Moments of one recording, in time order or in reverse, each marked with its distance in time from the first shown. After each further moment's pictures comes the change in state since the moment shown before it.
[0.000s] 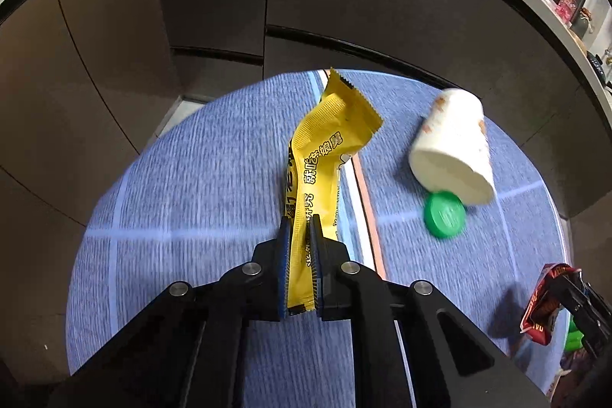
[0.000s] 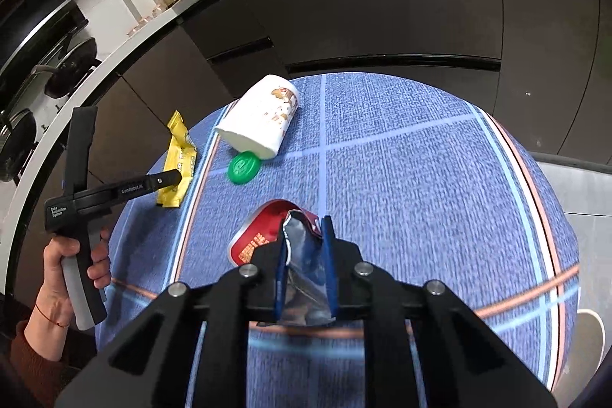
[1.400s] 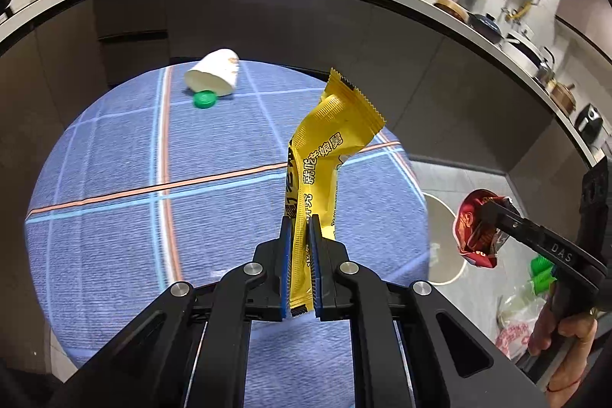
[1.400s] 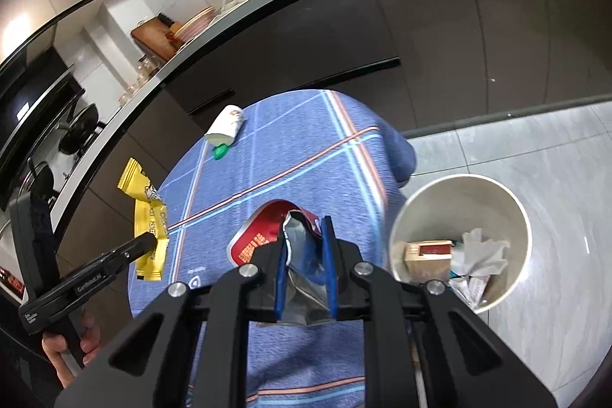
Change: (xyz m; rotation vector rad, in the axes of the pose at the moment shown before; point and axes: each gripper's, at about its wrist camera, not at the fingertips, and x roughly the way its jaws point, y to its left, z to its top) left arm -0.172 -0.169 -0.196 0.184 -0.145 -0.214; right arm -0.219 -0.072 -0.149 0.221 -0.187 -0.054
